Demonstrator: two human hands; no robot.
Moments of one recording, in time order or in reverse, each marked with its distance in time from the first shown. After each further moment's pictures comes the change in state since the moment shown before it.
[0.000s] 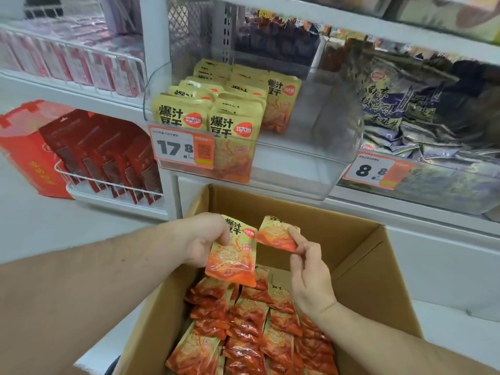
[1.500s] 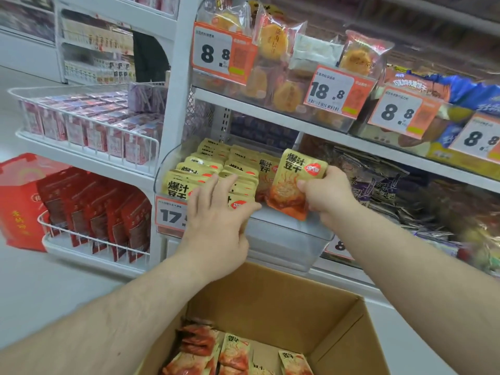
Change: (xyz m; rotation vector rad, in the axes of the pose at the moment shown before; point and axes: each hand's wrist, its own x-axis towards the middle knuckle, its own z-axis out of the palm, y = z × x) left_hand -0.066 0.064 0.013 1.017 0.875 1.357; right_hand 0.234 -0.147 -0.103 0.200 0.225 0.415
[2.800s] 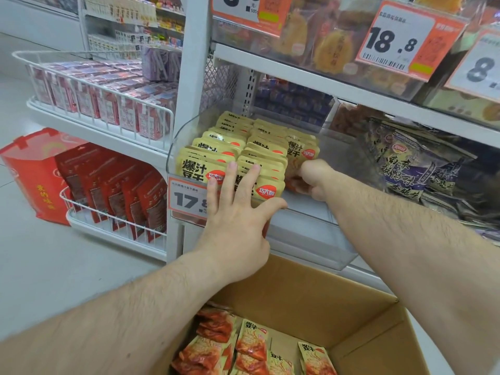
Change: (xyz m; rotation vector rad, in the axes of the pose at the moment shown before) left_hand 0.001 -0.009 0.023 0.073 -0.201 -0.064; right_hand 0.088 0.046 0.097 -0.024 -0.322 0.246
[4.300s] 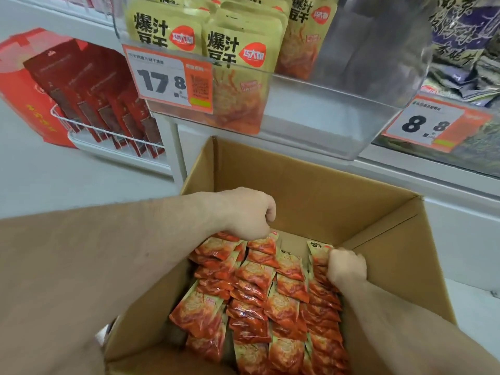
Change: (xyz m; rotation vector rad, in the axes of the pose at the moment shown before) left_hand -0.046 0.015 0.080 -0.153 -0.981 -0.074; right_hand -0.120 0.388 -0.040 -1.477 -0.174 0.076
